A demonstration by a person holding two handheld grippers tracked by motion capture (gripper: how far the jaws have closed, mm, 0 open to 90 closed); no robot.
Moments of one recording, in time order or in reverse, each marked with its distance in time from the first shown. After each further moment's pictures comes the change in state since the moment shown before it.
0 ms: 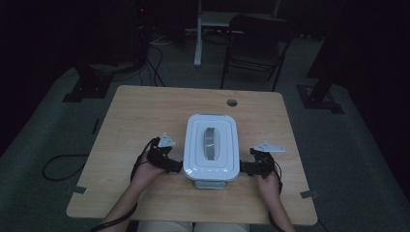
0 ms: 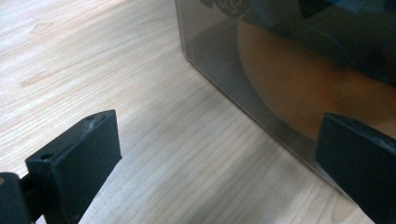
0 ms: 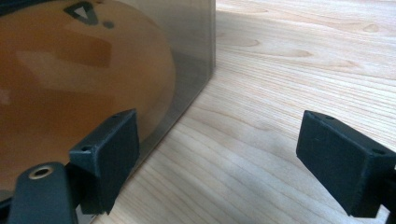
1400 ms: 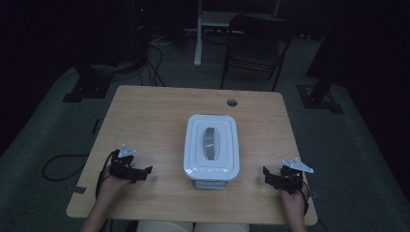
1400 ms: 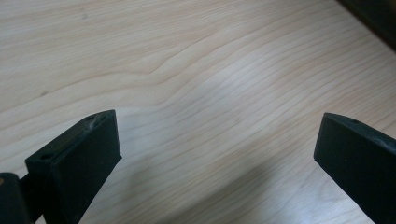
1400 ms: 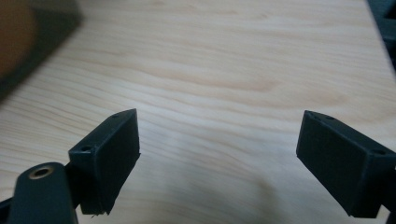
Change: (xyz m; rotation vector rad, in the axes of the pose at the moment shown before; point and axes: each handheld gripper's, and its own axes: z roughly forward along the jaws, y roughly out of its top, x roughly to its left) left arm 0.053 -0.085 -0.063 0.039 0.177 -0.218; right arm -0.031 -0.048 -0.066 0.018 -0.350 0.075
